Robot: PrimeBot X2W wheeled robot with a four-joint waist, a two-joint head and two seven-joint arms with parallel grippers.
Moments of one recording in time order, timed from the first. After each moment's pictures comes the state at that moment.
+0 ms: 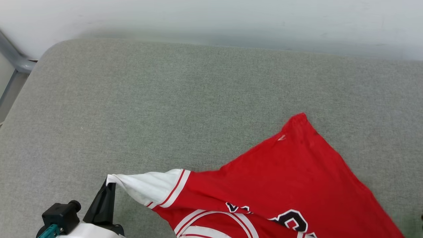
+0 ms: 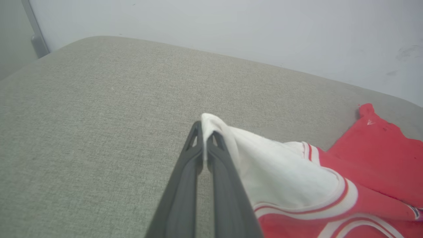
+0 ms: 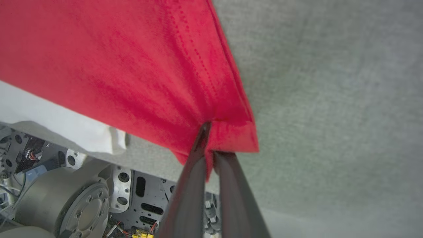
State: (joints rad) left arm 0.08 0.34 -0.17 0.06 -0.54 0.01 -0.24; right arm 0.20 -0.66 0.04 0.06 0.69 0.13 0.79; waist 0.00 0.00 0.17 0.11
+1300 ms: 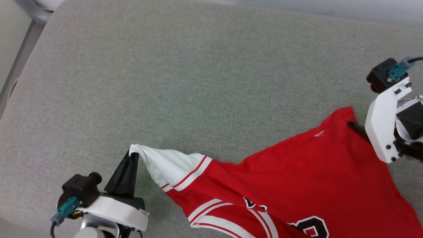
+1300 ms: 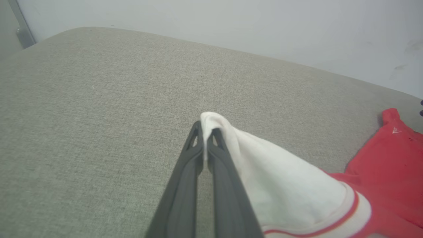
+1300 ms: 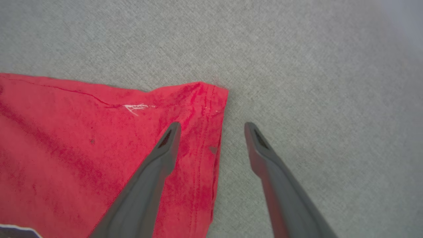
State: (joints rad) left arm -0.07 0.31 -0.25 0.07 -0.52 -0.03 -0.25; right arm -0.61 -0.64 0.41 0.03 0.59 0.13 0.98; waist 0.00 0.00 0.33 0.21
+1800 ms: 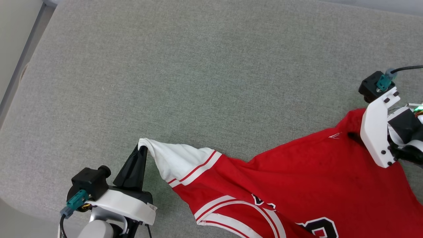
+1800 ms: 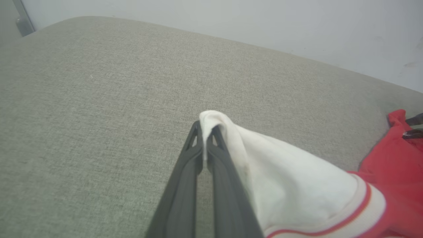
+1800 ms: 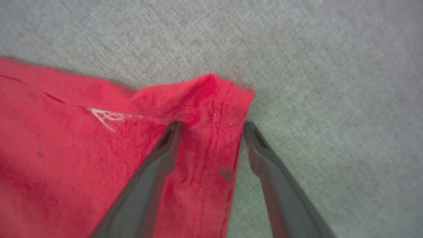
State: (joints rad) left arm -0.13 0.27 -0.27 0.12 -0.50 -0.06 -0.26; right arm -0.72 -0.70 0.68 0.27 0.65 0.13 0.89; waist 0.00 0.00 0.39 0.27
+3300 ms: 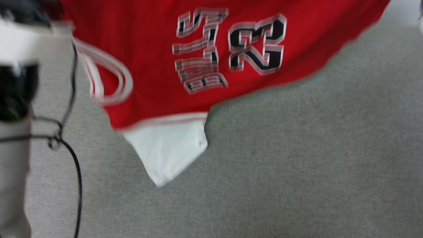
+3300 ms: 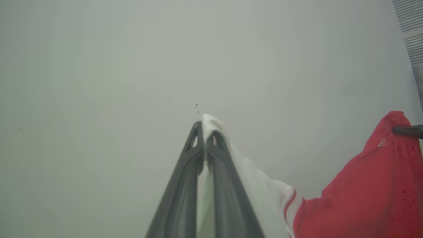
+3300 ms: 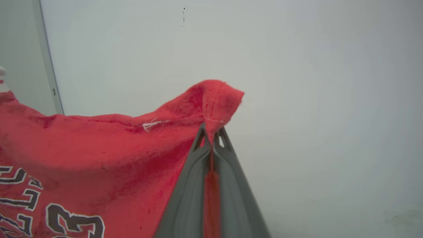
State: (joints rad) left arm -0.86 0.46 -0.15 -0.15 -0.44 -0.05 -0.07; right arm -0.95 -0.45 0.16 0.06 0.53 0.13 0.29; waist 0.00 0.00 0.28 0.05
